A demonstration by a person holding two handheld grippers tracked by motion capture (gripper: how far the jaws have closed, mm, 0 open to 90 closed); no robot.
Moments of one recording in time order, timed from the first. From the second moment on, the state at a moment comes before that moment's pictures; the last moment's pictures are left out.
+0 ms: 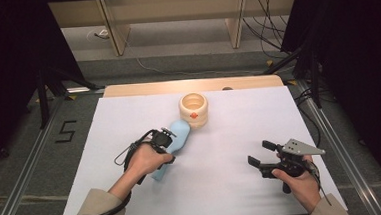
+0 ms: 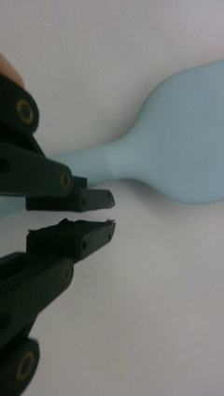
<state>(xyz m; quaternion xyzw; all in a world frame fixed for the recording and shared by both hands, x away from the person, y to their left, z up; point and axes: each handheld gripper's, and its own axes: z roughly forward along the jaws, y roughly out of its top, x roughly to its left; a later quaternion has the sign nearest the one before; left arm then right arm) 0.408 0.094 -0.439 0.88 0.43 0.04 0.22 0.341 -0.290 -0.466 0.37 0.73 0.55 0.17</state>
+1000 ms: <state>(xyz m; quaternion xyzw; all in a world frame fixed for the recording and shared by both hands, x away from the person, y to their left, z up) 0.428 0.091 -0.463 0.83 0.52 0.07 0.16 0.343 -0.289 -0.467 0.37 0.73 0.55 0.17</state>
